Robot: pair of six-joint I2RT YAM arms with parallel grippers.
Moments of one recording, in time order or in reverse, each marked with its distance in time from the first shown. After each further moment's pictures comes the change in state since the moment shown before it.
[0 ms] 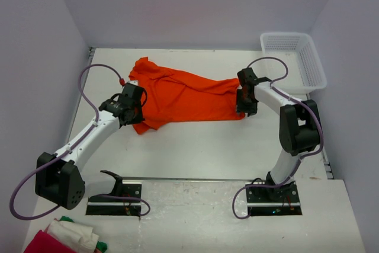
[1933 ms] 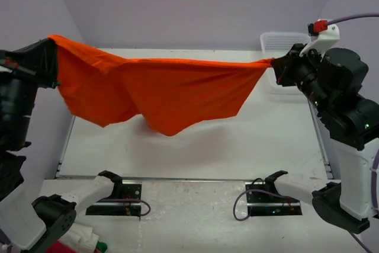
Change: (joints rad) left arm -0.003 -0.210 1.201 -0.080 0.022 0.291; right arm 0.164 -0.646 0.715 -0.287 0.057 -0.126
